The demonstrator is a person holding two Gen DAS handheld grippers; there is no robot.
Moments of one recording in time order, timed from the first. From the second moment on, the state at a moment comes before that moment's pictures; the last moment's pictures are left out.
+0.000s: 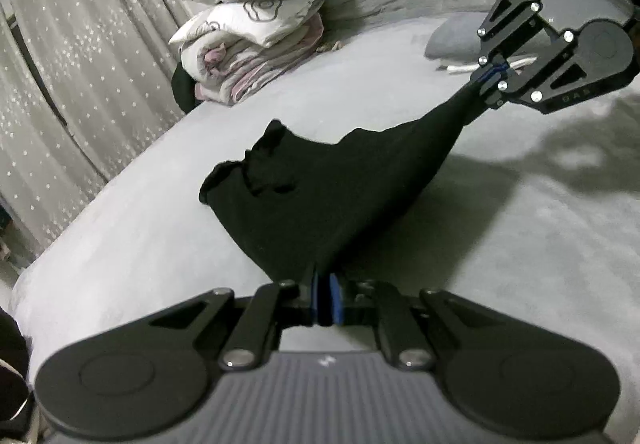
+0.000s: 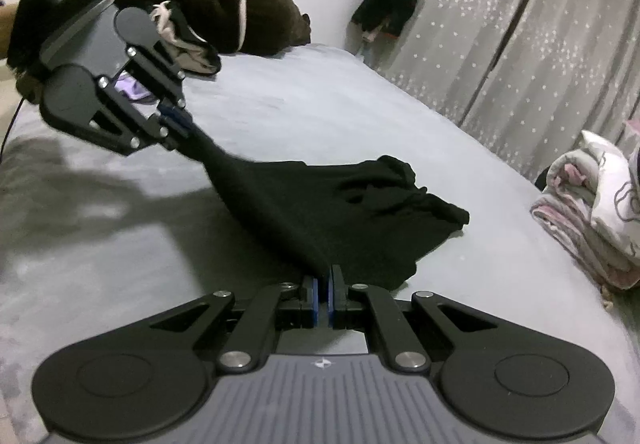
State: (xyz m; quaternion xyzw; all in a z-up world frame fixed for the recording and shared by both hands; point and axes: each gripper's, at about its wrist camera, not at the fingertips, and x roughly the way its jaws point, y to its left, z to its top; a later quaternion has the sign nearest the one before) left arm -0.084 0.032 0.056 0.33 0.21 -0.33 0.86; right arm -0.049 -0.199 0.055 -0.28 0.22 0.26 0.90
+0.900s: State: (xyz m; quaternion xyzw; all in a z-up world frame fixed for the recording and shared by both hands) left arm -0.182 0.087 0.102 0.25 0.18 -0.41 0.86; right arm -0.178 -0.196 0.091 -0.28 0.20 0.28 0.90
